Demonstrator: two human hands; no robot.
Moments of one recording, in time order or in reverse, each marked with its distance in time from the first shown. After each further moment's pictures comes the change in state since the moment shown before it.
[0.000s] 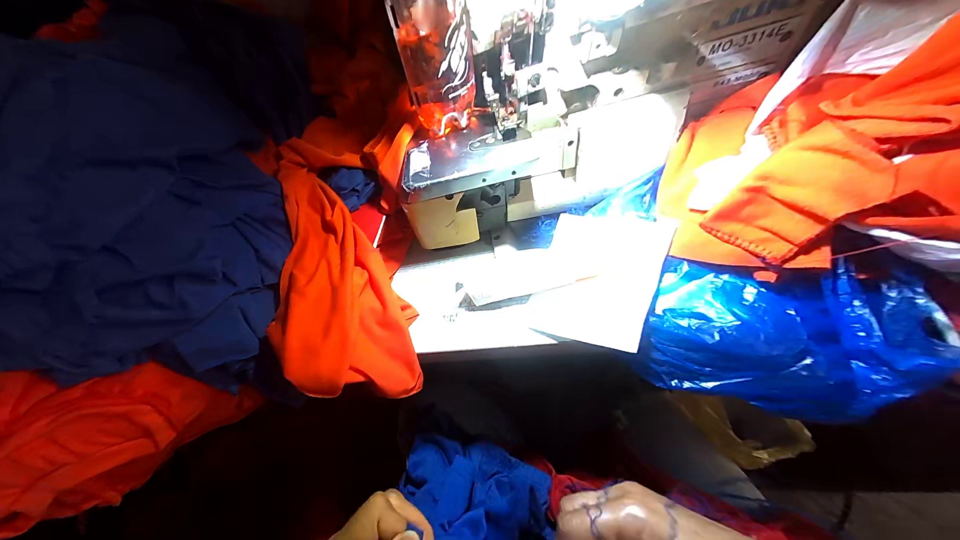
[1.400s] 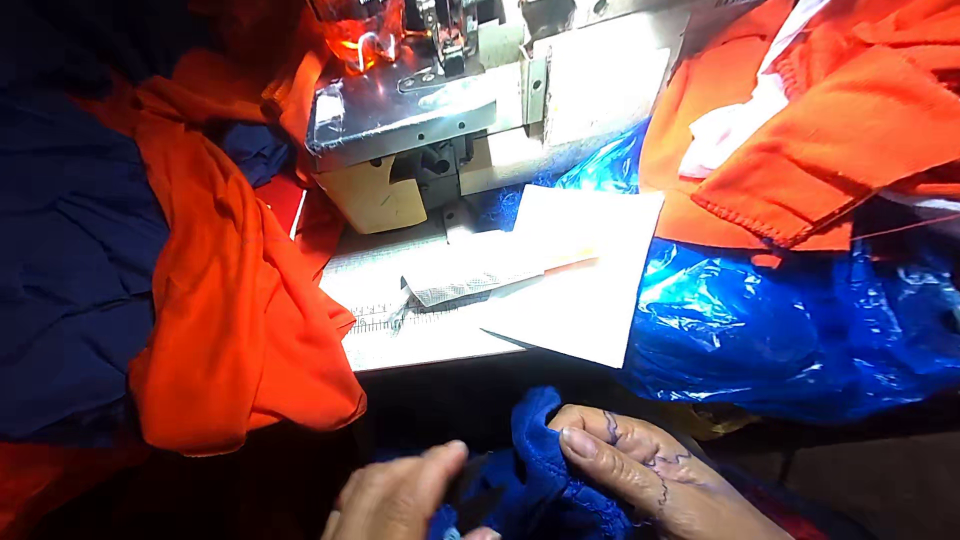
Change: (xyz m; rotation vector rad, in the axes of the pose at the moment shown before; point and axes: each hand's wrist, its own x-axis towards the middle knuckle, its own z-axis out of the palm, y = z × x) left_hand 0.054 0.023 0.045 0.629 -0.054 0.019; right_hand 0.021 -0.025 -0.005 0.711 0.691 0.300
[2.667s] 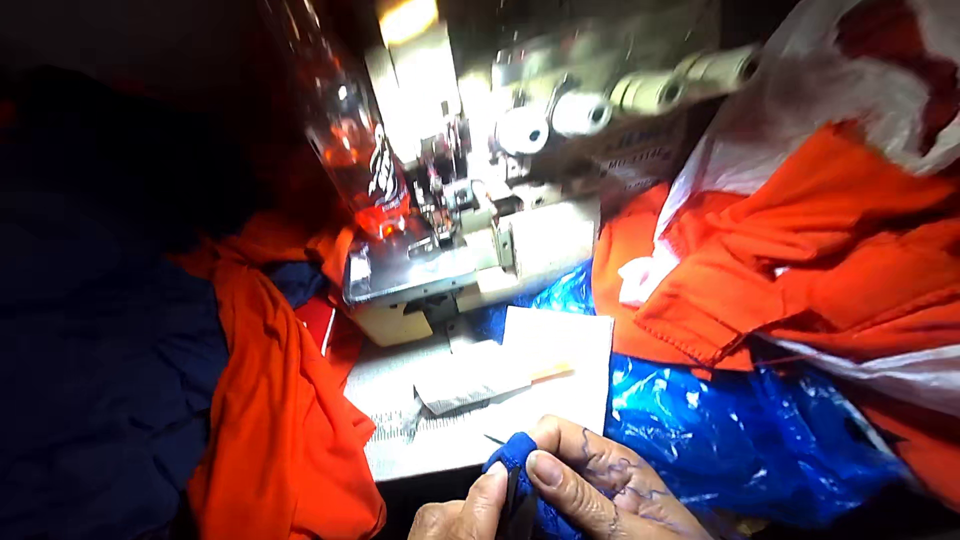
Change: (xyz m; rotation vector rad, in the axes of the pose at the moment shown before) left_hand 0.054 0.024 0.021 -0.073 0.233 0.256; right_hand 0.037 -0.043 0.031 -0.079 0.062 -0.317
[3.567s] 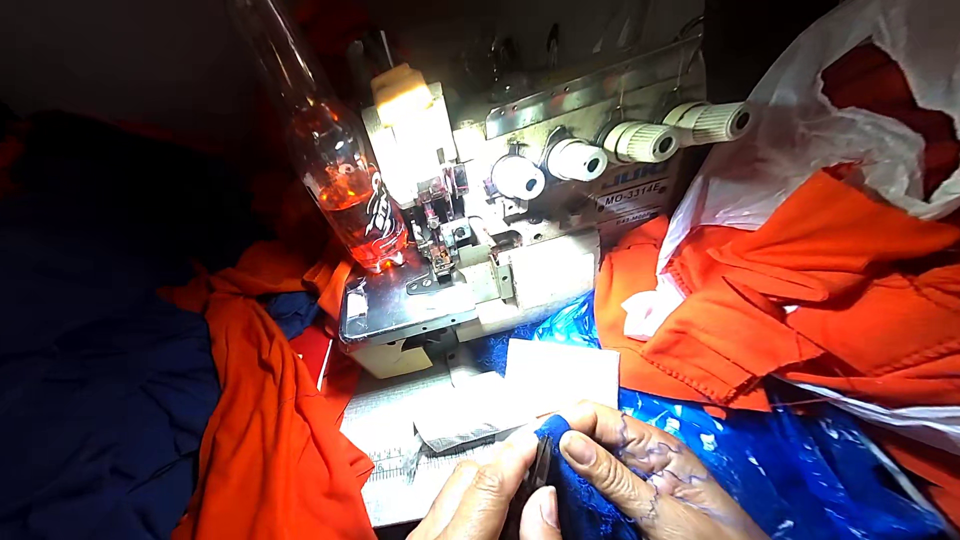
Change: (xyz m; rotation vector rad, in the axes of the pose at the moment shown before) left_hand 0.037 -0.011 0.024 -0.269 -0.028 -0.068; right_hand 0.020 -0.009 -0.022 -0.128 0.126 -0.081
